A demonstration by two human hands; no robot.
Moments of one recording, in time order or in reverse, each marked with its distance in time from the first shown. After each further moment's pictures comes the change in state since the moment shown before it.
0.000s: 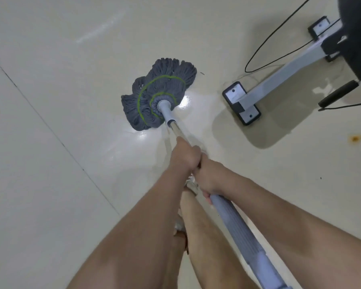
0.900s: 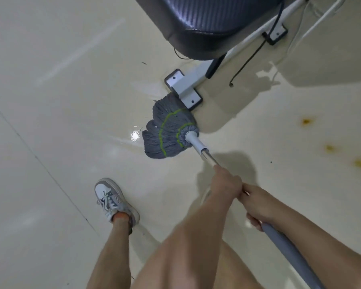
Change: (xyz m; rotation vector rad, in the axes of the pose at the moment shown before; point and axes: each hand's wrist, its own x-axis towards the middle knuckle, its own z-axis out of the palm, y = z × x) left_hand -0.133 0.068 0.376 0.114 -0.223 -0.117; right_hand -0.097 0.382 -0.125 0.282 0.044 0.194
